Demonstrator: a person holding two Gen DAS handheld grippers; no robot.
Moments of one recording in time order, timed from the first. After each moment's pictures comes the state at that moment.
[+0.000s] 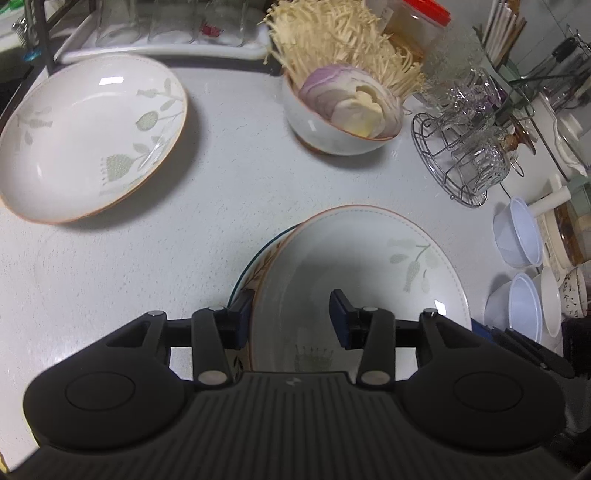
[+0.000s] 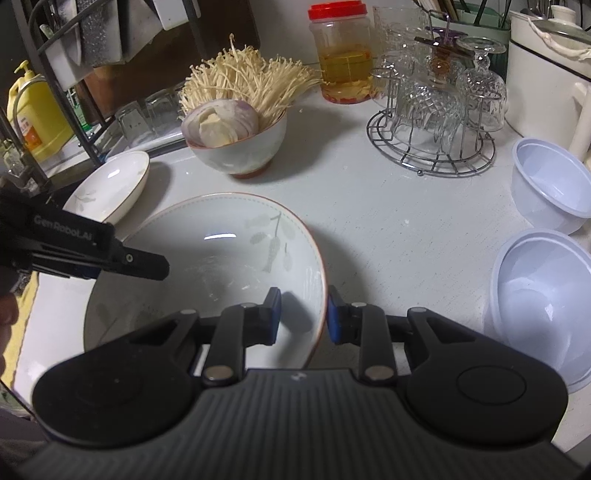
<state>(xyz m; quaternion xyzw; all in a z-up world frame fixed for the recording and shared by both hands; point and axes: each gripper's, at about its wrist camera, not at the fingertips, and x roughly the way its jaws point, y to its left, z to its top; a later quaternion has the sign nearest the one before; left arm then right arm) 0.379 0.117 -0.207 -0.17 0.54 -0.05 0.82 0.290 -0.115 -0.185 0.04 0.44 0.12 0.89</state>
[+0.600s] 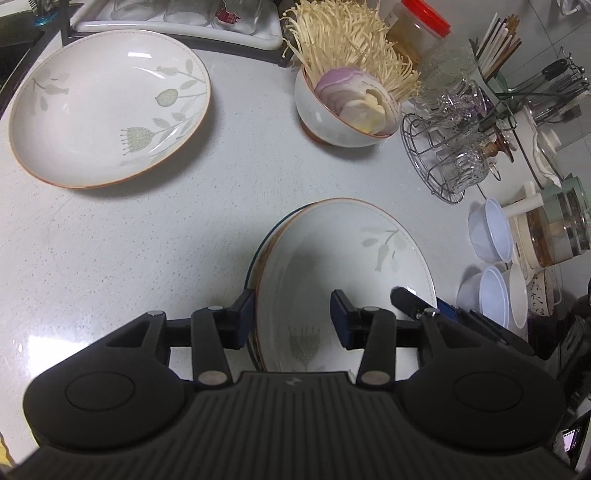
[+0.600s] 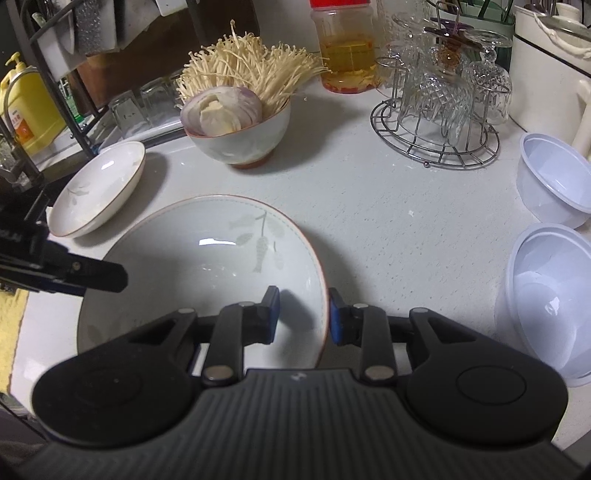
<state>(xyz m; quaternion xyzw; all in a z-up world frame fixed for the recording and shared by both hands) 0.356 0.150 -0.196 -0.22 0.55 -0.09 0.80 0.296 -0.101 -0.187 0.03 0.45 0.10 0.89</state>
